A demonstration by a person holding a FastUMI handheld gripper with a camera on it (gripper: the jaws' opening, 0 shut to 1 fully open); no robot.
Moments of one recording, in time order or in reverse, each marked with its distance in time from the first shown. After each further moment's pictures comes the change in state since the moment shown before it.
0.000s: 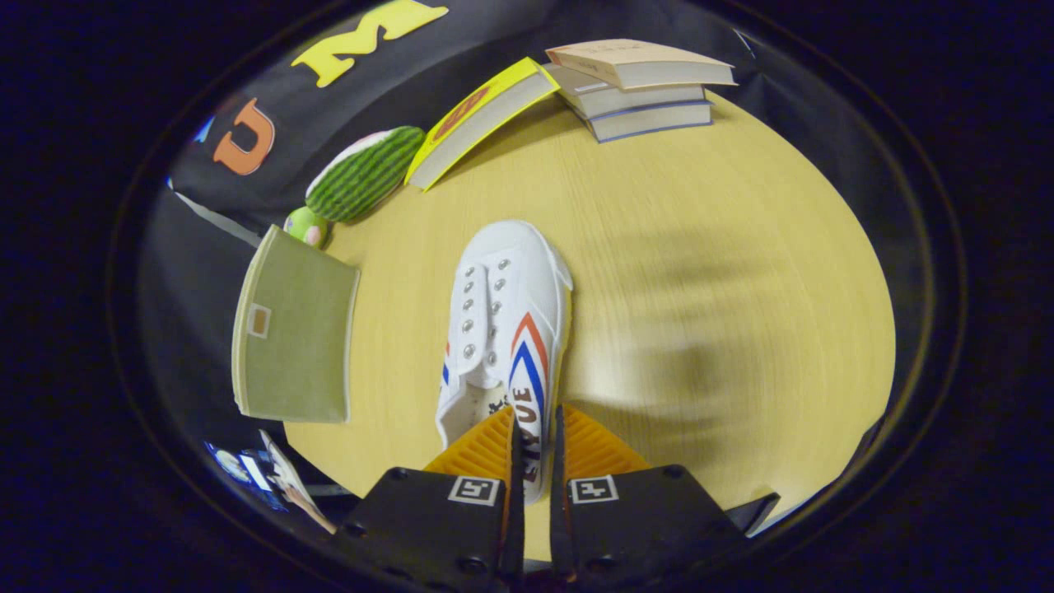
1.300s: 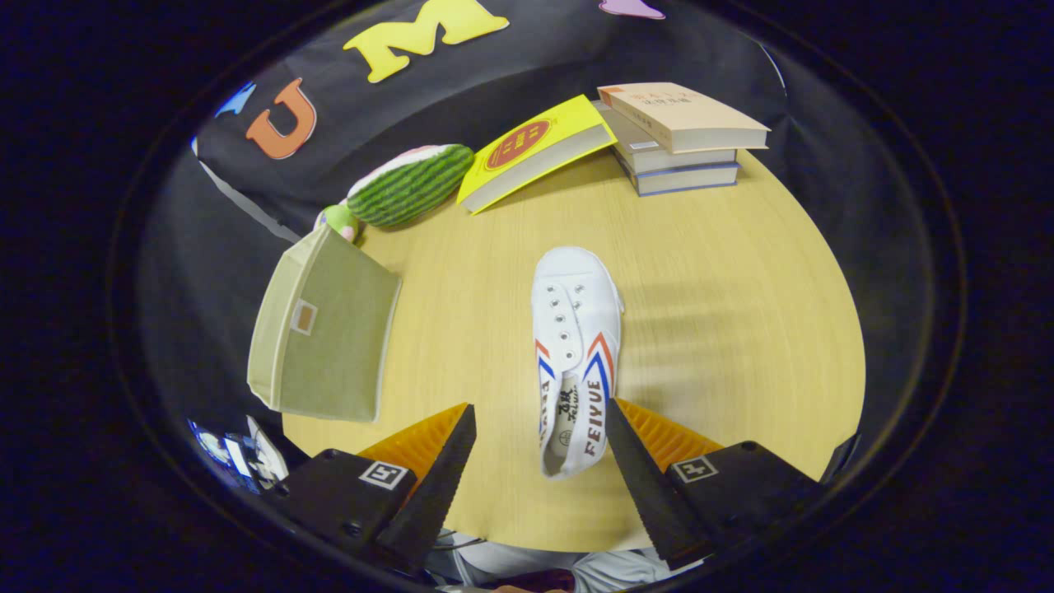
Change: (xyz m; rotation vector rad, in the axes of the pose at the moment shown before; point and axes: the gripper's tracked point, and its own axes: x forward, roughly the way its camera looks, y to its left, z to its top) arm -0.042 0.035 0.006 -0.132 -0.047 -0.058
